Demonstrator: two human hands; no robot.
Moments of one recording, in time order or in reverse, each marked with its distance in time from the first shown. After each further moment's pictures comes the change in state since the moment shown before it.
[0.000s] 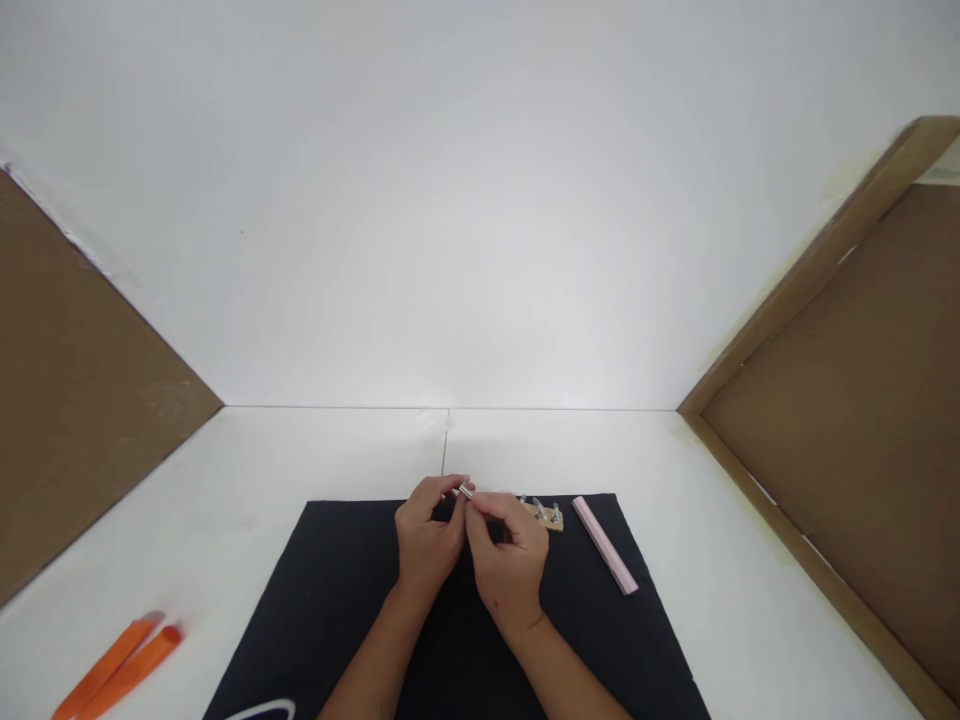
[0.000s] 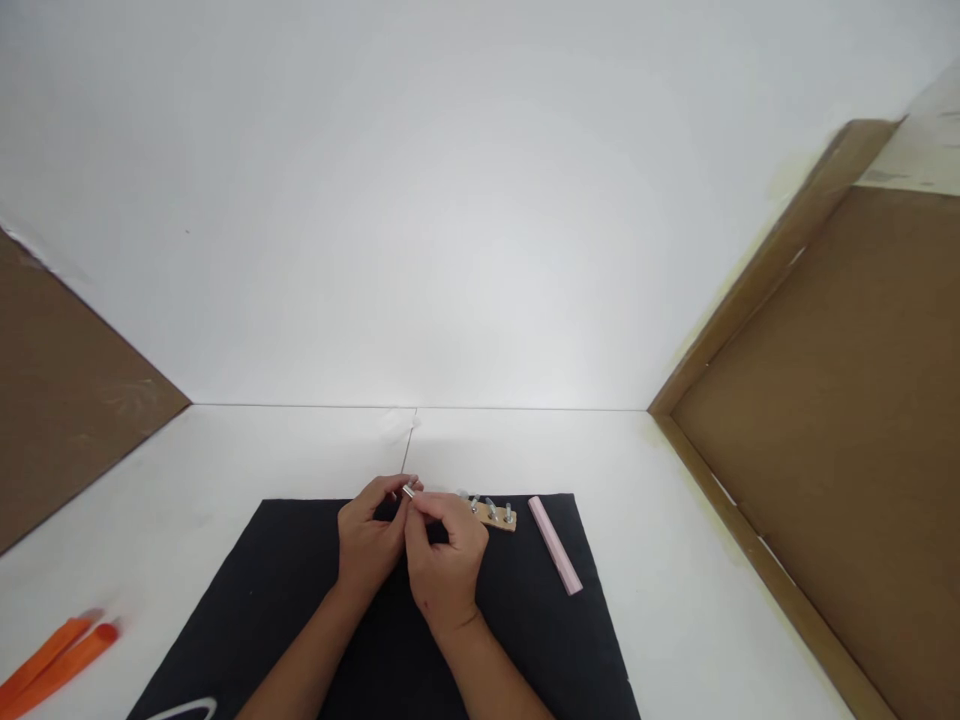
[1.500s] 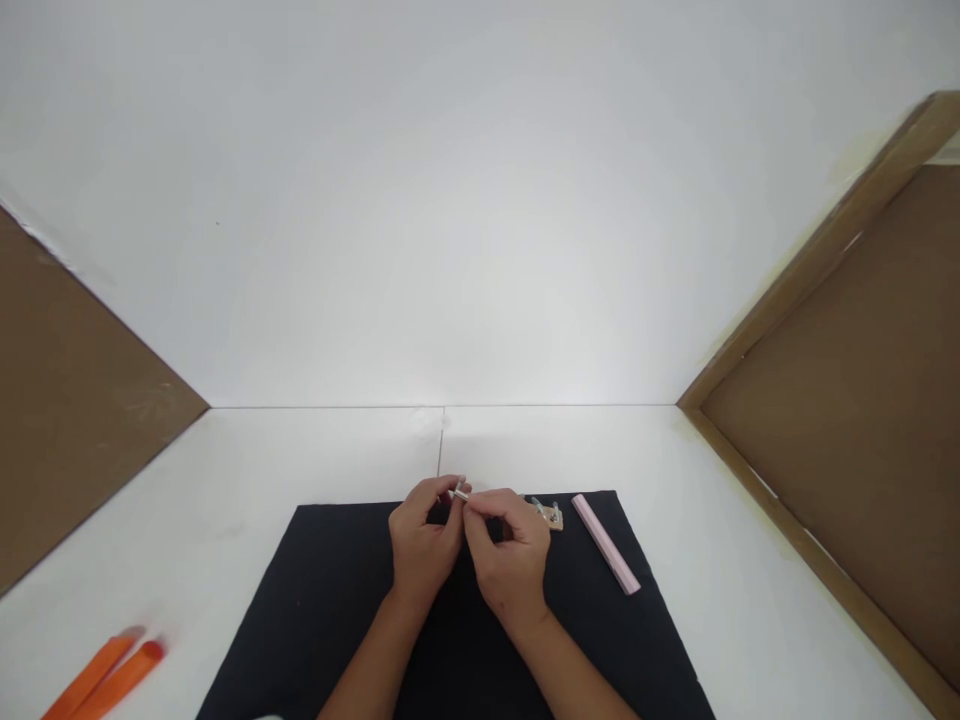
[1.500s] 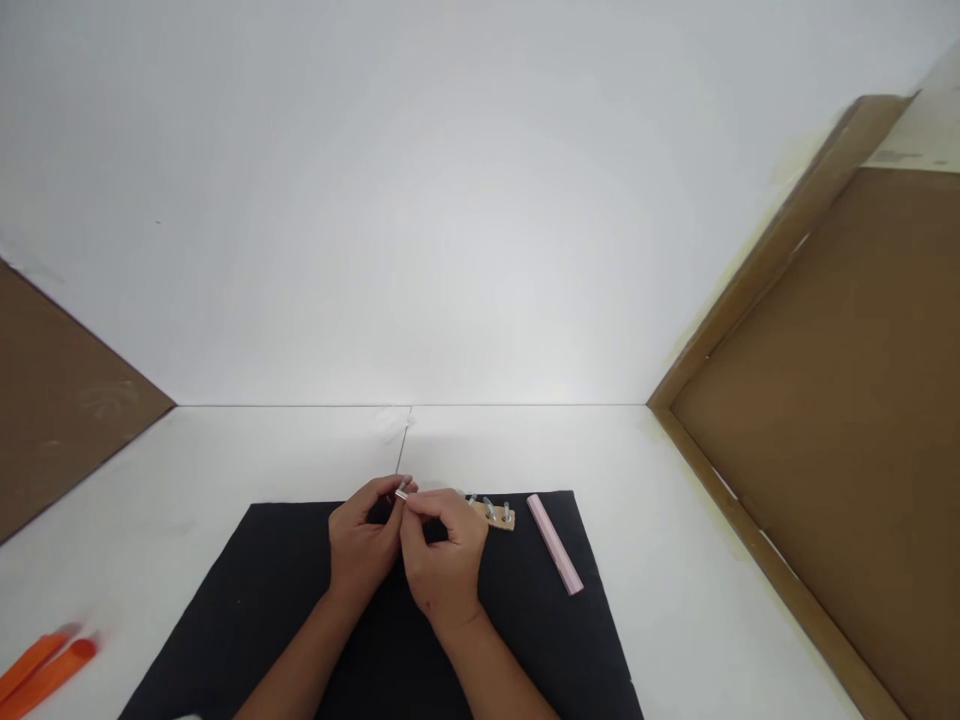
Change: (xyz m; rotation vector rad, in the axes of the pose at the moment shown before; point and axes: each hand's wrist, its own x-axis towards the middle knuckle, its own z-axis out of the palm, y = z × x) left_hand 0.001 0.003 0.001 0.012 0.015 -0.014; right_hand 0.007 -0.003 -0.003 0.085 -0.048 0.024
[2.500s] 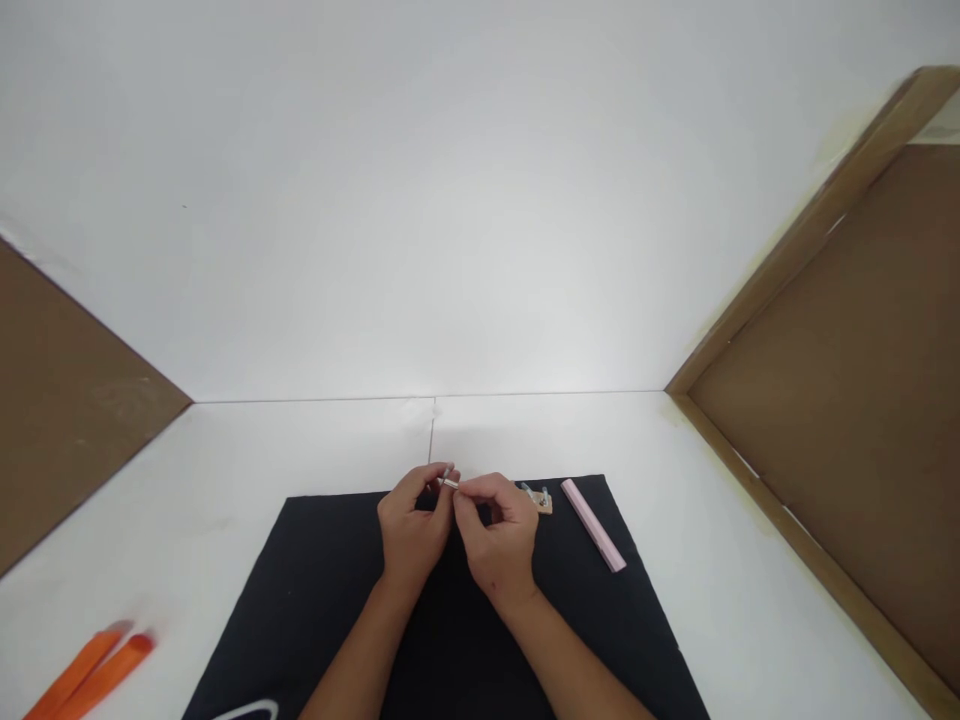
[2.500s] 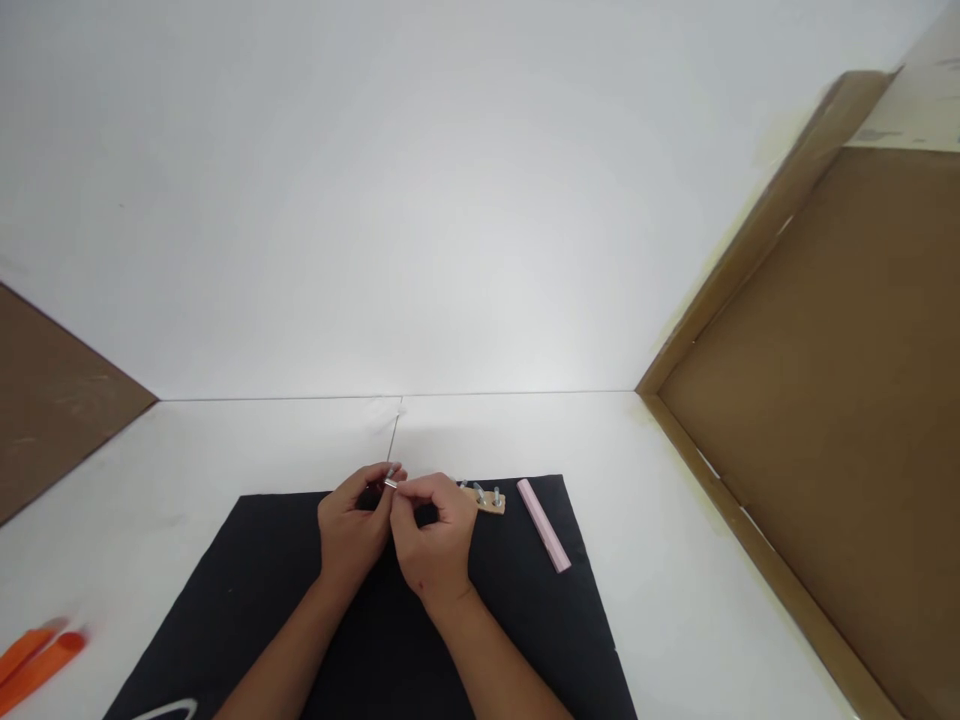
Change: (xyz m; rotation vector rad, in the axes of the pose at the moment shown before) left_hand 0.000 -0.002 0.000 0.040 -0.002 -0.047; right_hand 0.000 0.000 0.001 -0.007 0.005 0.107
